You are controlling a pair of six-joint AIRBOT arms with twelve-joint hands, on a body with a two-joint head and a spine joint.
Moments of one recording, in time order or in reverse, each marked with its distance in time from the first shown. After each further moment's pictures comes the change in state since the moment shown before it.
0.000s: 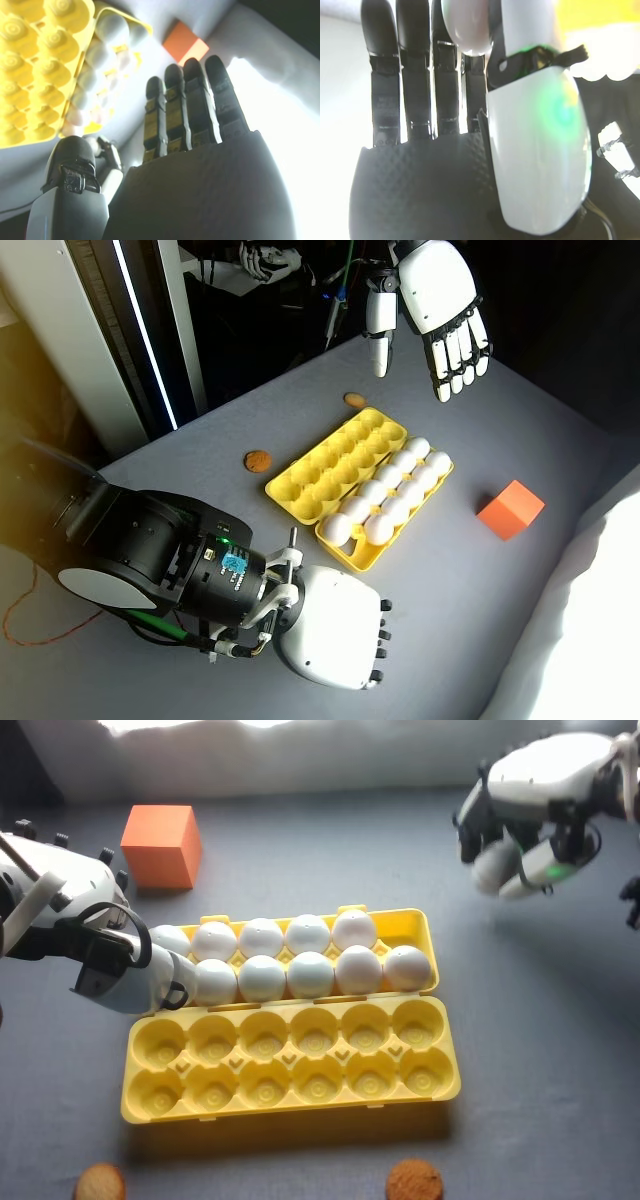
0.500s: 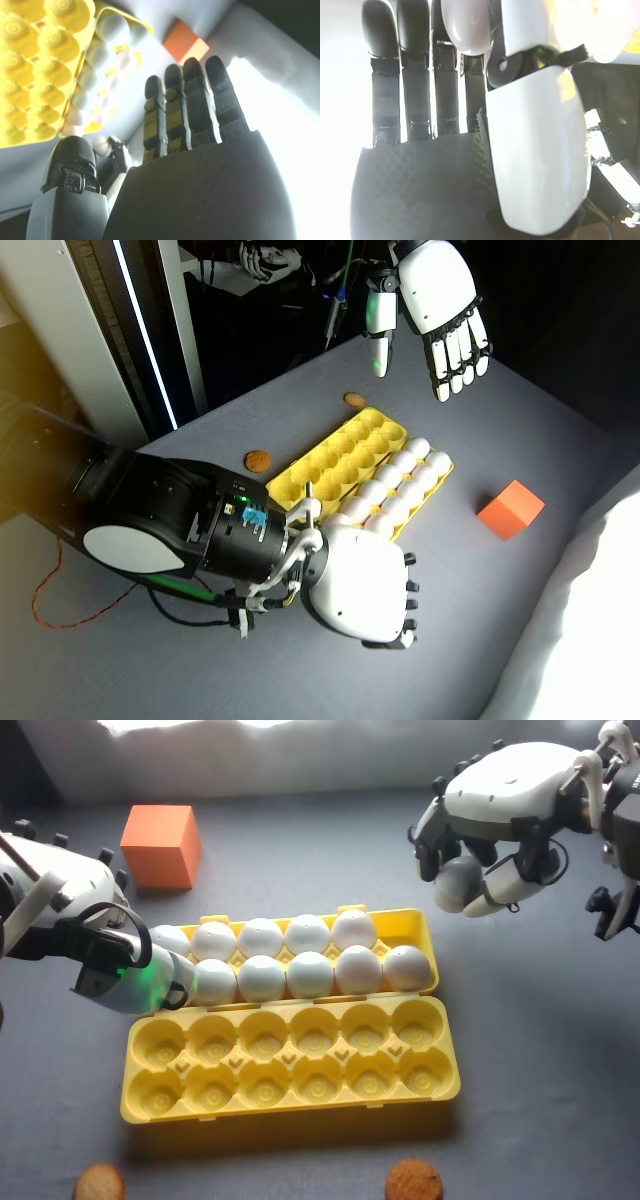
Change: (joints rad) left arm 0.000 -0.002 0.000 0.000 0.000 0.000; right arm 0.020 -0.001 -0.100 -0.050 -0.011 0.000
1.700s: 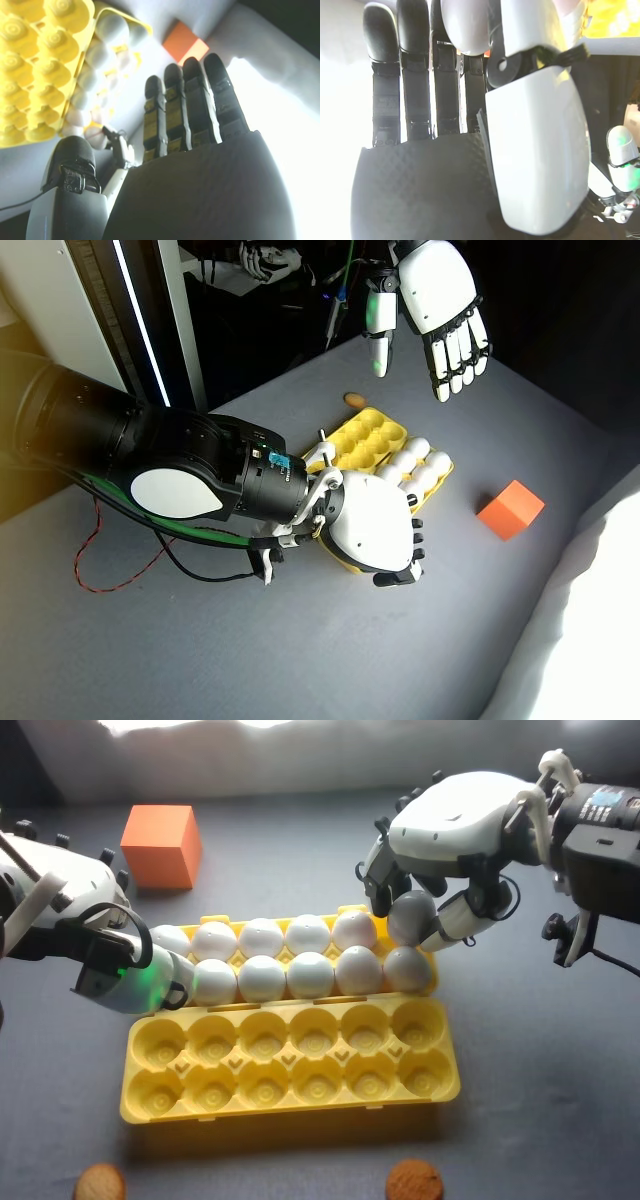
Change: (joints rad) left arm 0.000 0.000 0.000 0.000 0.002 0.000; right arm 0.000 -0.031 -0.080 -0.014 -0.026 -0.028
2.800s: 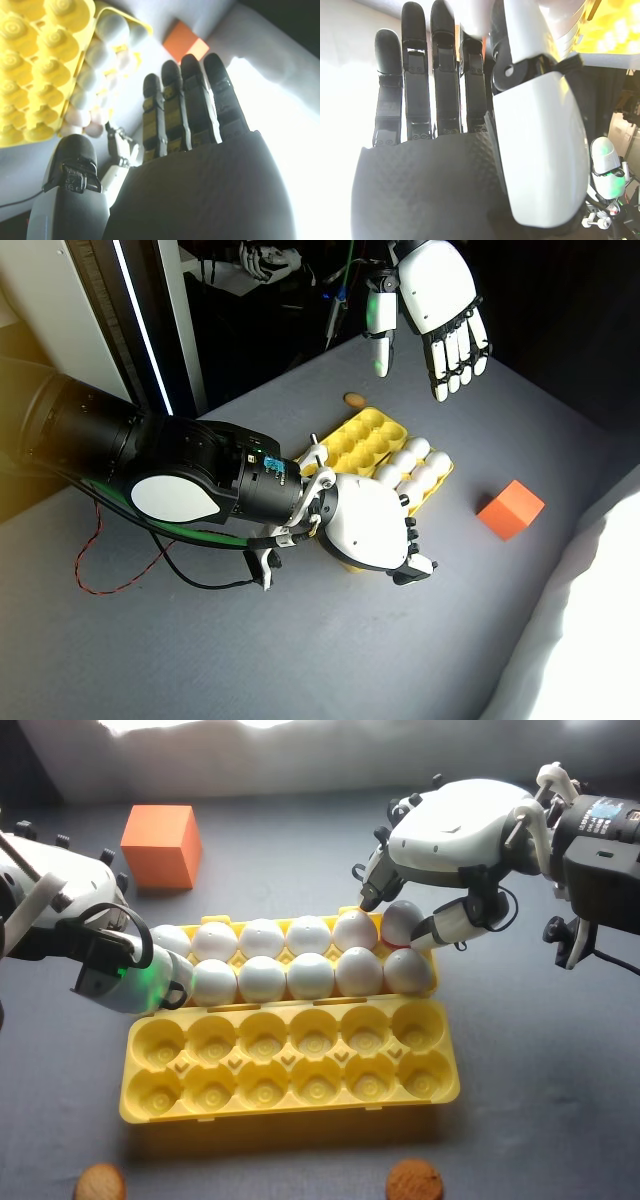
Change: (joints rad) left arm 0.000 0.000 0.000 0.000 -0.001 0.000; right arm -0.024 0.000 0.000 0.000 0.038 -0.046
